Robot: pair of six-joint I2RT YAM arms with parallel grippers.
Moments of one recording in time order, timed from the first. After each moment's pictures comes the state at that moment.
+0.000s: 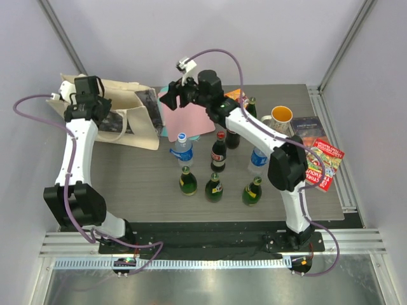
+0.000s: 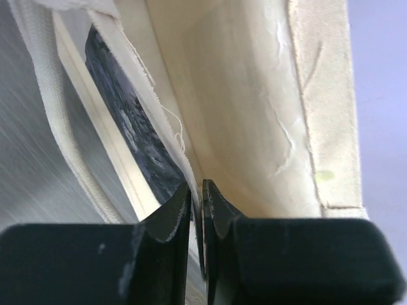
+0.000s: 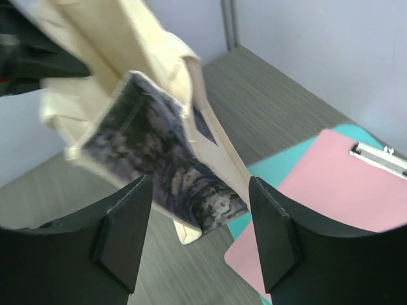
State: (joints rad) left arm 0.11 1.50 1.53 -0.69 -0.30 -0.96; right arm 0.68 2.12 1.97 0.05 -0.30 0.15
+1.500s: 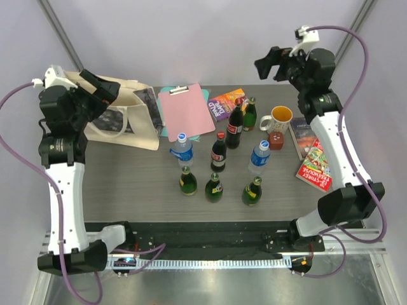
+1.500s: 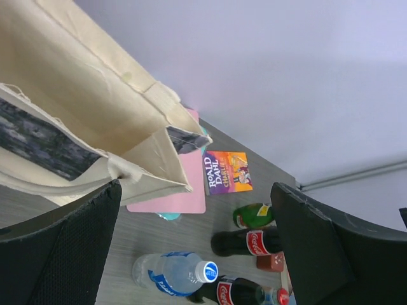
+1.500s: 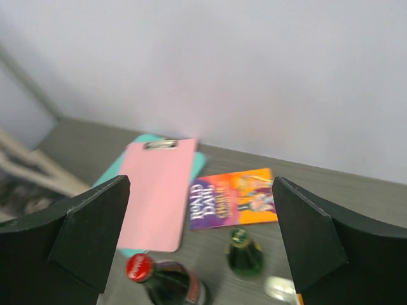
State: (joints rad) left arm 0.12 1.13 1.51 -0.58 0.13 -0.70; right arm 0.17 1.53 1.67 -0.14 -0.34 0.16
